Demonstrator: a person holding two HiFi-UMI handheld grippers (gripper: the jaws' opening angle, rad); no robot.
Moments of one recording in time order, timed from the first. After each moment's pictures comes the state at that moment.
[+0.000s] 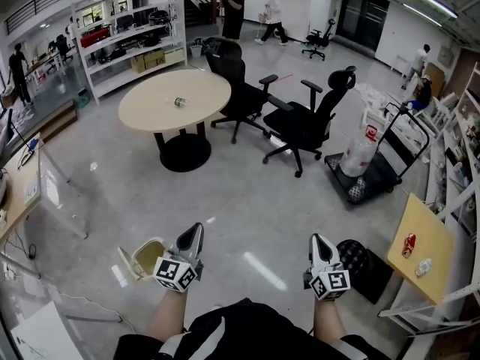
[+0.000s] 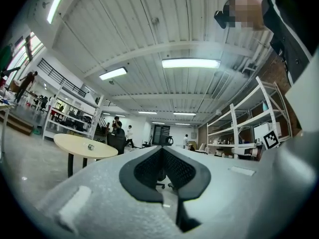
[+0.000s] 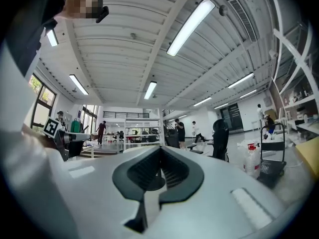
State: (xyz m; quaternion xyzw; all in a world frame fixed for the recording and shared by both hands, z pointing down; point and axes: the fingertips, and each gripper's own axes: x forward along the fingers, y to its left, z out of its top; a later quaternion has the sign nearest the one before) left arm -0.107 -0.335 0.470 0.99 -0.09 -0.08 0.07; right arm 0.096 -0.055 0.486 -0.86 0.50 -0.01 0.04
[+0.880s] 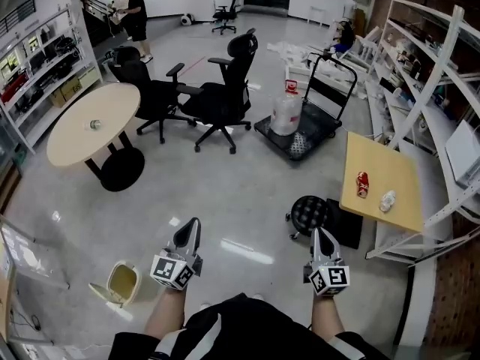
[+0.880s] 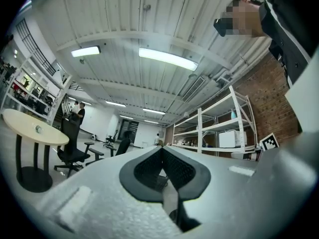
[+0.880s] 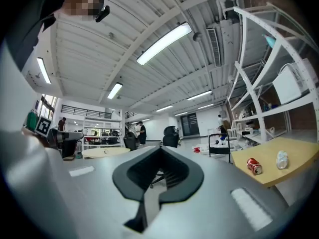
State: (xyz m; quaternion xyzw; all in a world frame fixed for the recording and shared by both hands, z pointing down) left arm 0.031 -0.159 0.459 0.99 0.10 -0.07 0.10; right arm 0.116 0.186 0.493 -0.96 0.29 0.00 0.05
